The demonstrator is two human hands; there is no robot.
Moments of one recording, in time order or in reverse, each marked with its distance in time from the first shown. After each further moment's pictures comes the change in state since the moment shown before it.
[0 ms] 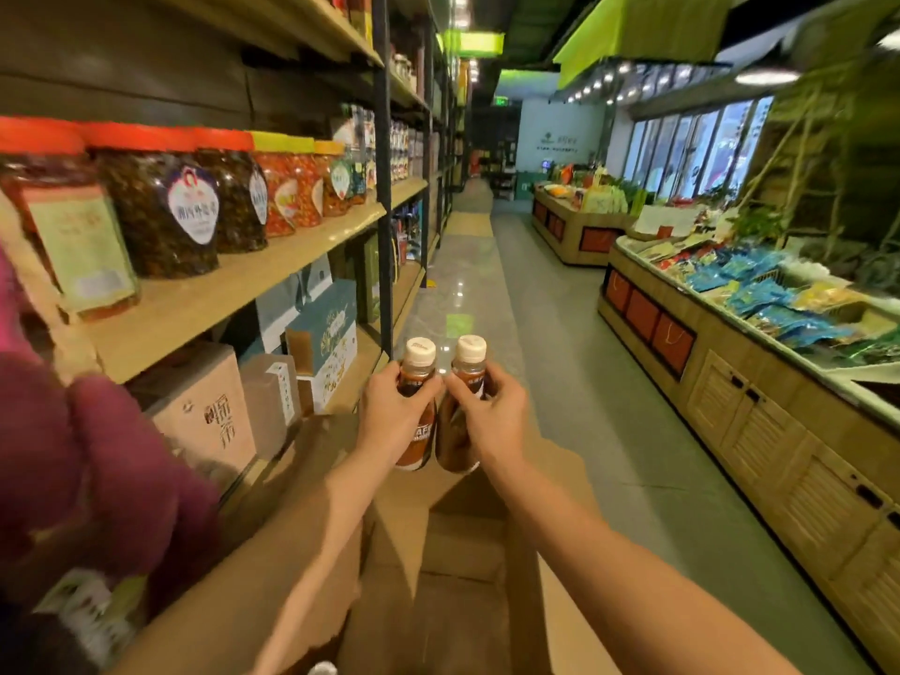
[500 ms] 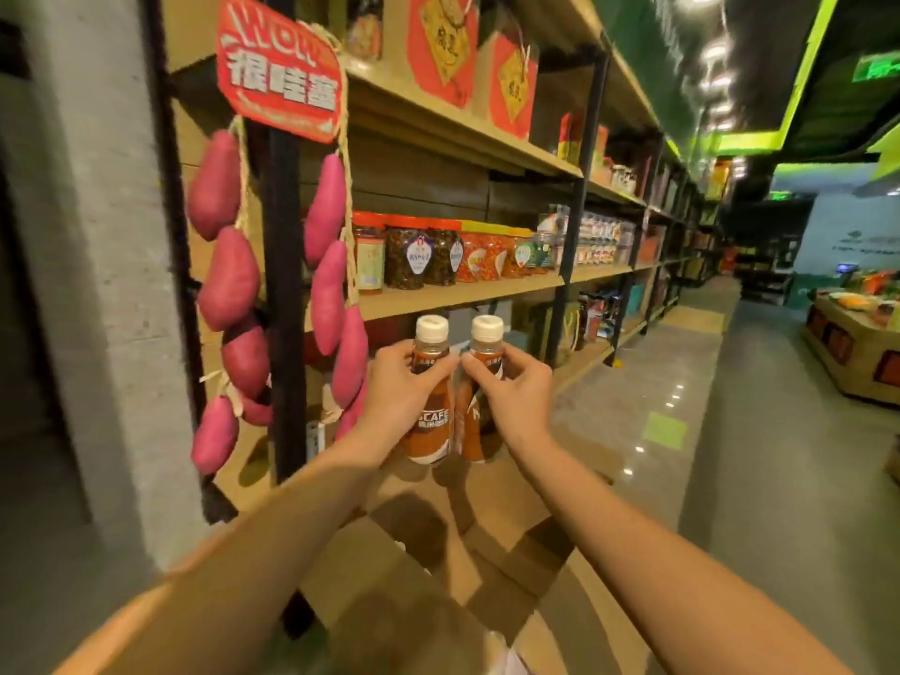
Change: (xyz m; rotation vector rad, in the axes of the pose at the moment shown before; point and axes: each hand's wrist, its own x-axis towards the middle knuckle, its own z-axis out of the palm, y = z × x) left_hand -0.182 0.131 -0.060 0.104 0.480 0.101; right_hand -0.079 -0.111 -0.072 0.299 -0.511 -0.245
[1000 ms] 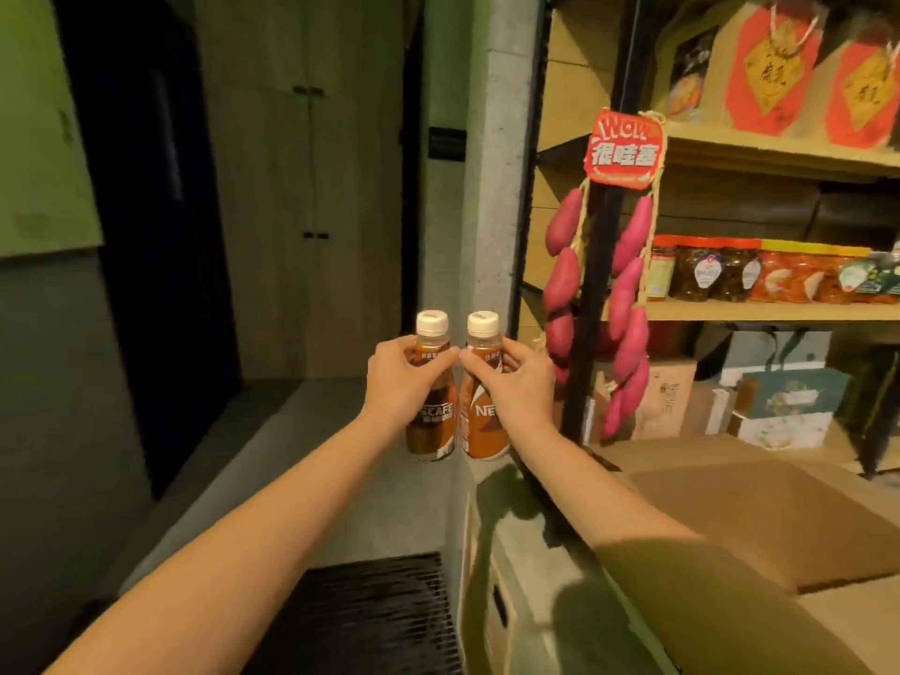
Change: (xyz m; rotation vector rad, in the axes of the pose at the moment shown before) left_hand -0.237 0.112 -0.231 0.397 0.581 -0.169; right_hand -0.211 -0.190 0.111 0.374 -0.549 -0.002
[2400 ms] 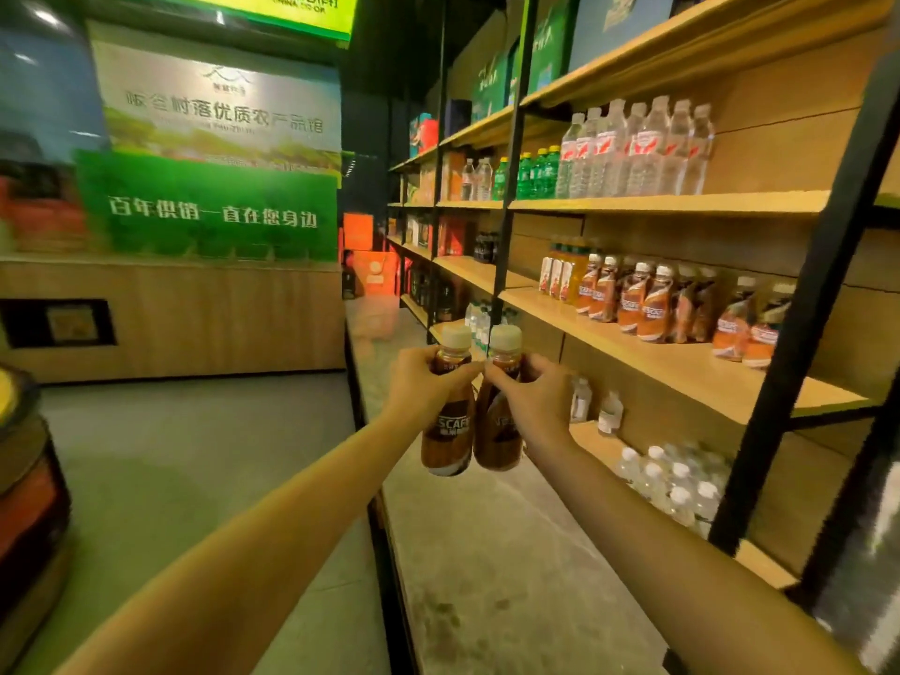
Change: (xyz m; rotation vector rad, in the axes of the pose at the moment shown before) left_hand -0.381 -0.034 -1.025 0.608 1.175 -0.415; right_hand -0.589 -0.467 0.860 0.636 -1.200 -0.120
